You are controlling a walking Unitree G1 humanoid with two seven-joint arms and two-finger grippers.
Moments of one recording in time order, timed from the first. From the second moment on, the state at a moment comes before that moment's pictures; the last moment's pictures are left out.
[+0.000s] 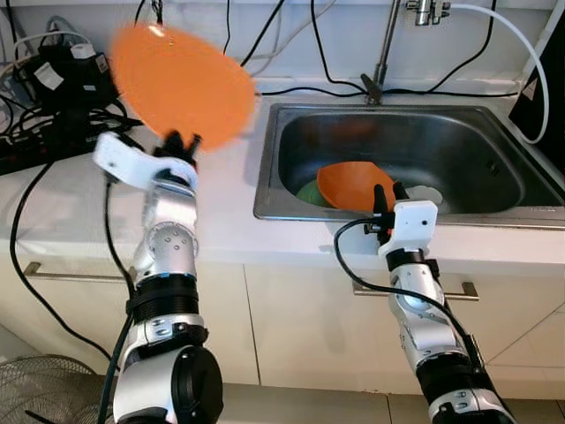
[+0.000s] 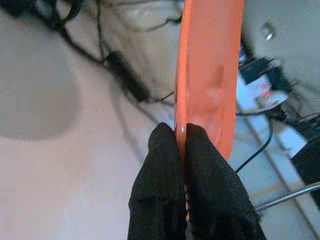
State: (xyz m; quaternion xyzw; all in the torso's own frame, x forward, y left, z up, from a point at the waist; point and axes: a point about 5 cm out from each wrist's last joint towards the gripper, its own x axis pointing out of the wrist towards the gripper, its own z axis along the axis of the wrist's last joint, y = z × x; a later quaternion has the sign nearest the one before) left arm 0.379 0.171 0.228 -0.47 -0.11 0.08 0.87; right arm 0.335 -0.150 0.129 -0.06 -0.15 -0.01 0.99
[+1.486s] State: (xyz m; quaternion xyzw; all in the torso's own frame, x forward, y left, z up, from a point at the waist) left arm 0.363 0.088 0.196 -0.41 0.01 -0.13 0.90; right arm 0.359 -0.142 0.170 0.31 -0.06 0.03 0.95
